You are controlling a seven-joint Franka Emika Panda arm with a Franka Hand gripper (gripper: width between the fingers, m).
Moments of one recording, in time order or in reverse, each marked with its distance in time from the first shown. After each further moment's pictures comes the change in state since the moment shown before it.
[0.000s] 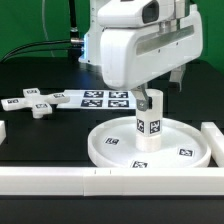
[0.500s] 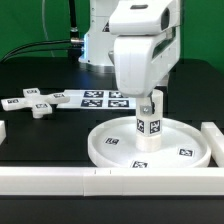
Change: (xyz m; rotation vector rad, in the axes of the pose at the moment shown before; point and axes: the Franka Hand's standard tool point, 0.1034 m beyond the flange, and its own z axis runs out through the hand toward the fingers) arm -0.013 0.000 0.008 0.008 -0.022 -0.338
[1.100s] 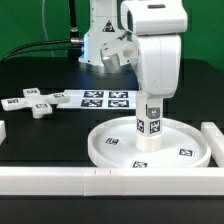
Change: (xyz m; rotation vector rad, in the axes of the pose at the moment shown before) arm -0.004 0.007 0.000 -0.034 -0.031 -0.395
